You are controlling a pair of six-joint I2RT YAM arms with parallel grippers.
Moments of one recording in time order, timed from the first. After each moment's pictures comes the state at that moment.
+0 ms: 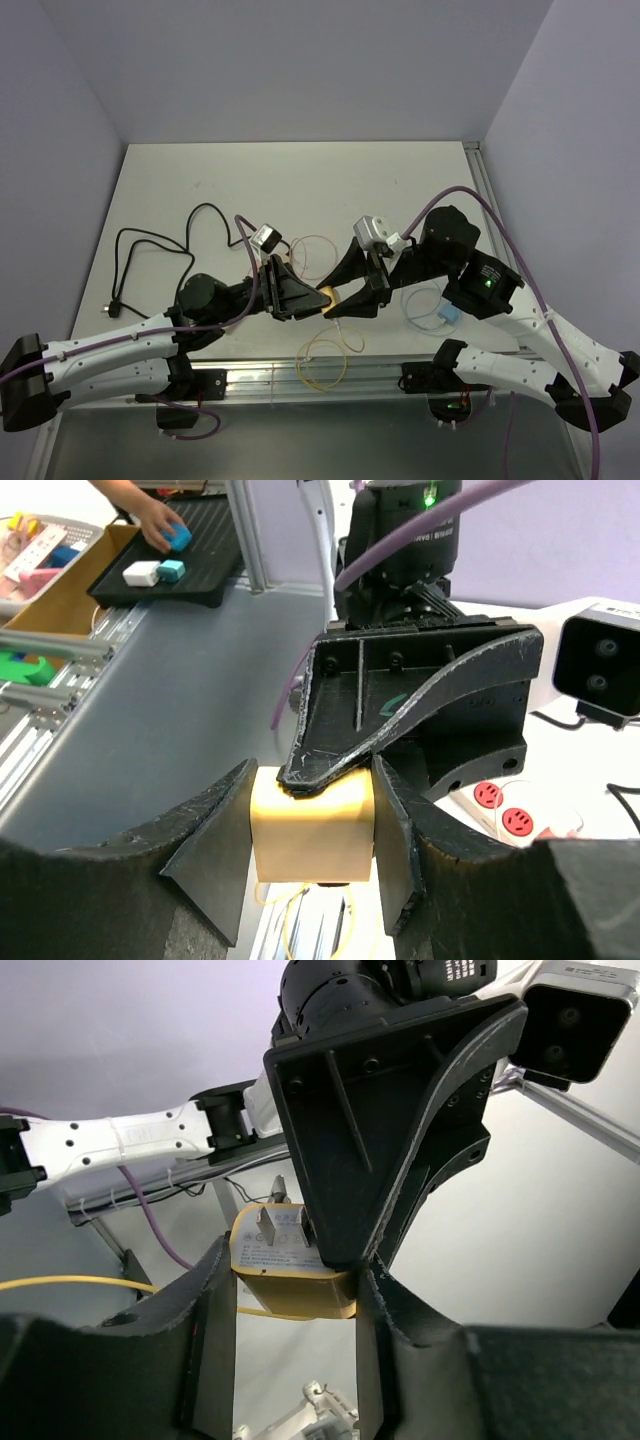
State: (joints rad) left arm -1.12 0.89 0.53 0.72 0.31 -1.54; right arm 0.89 0.89 1.12 -0.32 -0.90 -0.01
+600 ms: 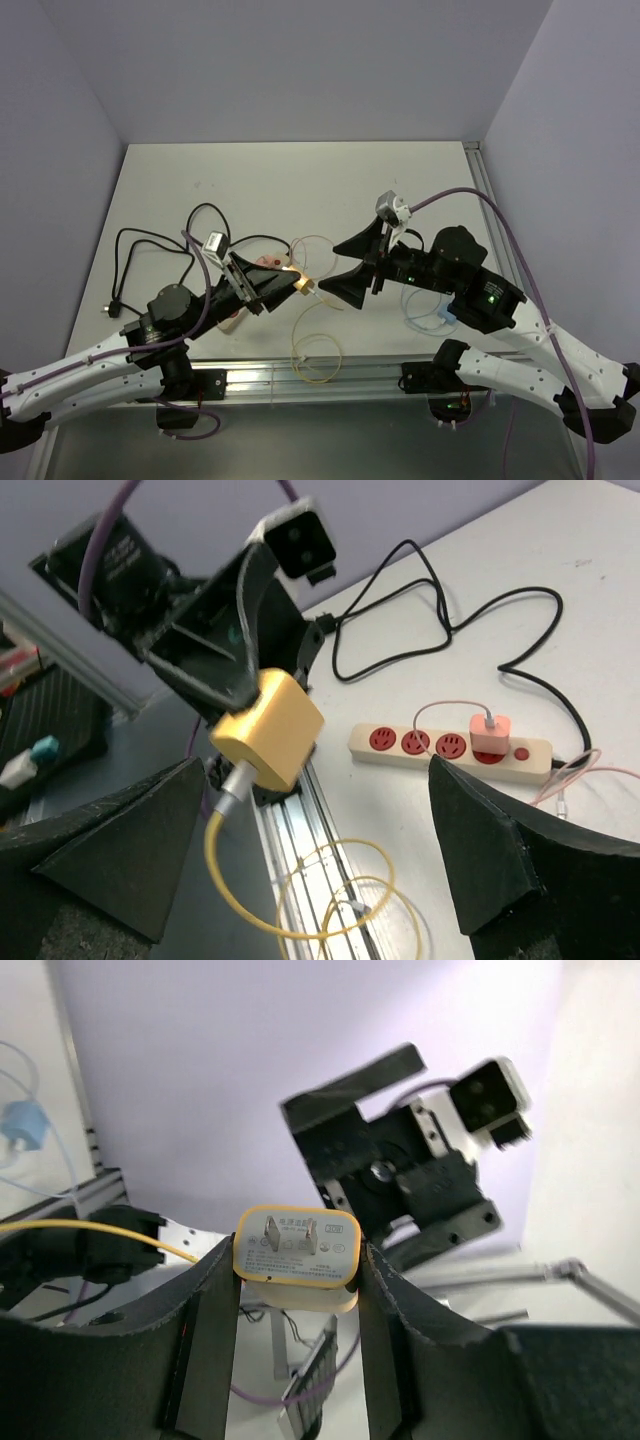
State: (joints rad) left arm -1.13 0.57 0.52 0.23 -0.11 -1.52; right arm 0.90 0.77 0.96 -0.23 -0.36 0.33
